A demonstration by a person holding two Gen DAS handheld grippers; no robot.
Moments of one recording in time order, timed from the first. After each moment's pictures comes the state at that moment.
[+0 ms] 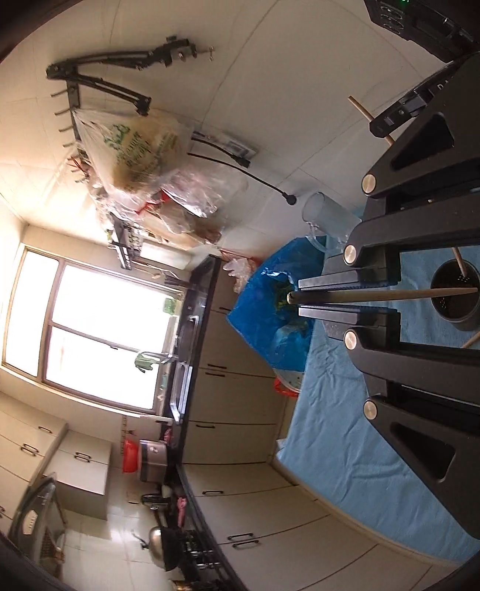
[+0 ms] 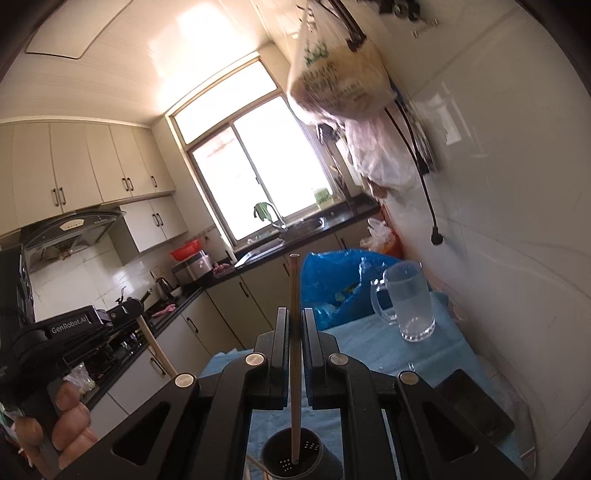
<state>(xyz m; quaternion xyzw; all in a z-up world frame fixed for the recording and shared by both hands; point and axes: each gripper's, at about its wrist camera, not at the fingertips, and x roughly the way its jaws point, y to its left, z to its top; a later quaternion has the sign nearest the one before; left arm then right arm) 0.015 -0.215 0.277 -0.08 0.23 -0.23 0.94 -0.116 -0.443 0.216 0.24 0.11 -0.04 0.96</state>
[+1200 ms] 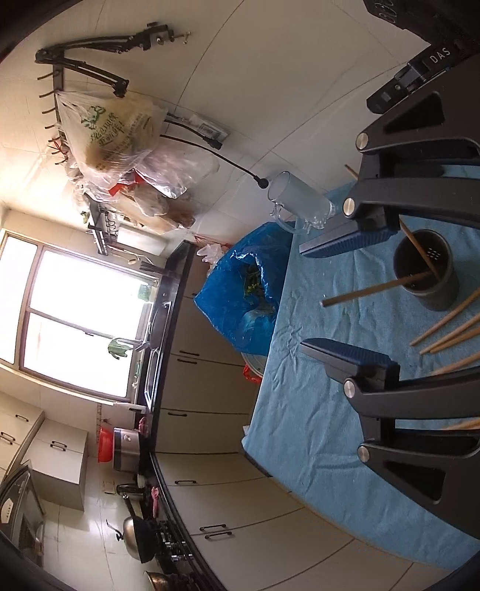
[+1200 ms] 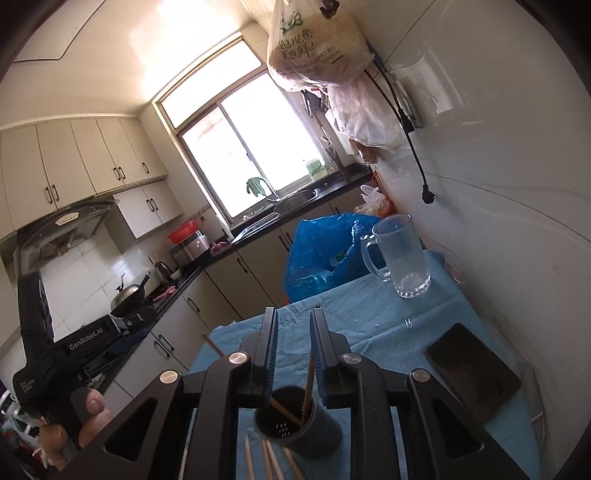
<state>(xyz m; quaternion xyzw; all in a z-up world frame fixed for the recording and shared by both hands) 0.003 -0.180 0.234 -0.08 0.27 -0.22 0.93 -0.137 -0.441 0.182 0.27 0.15 -0.03 0.95</state>
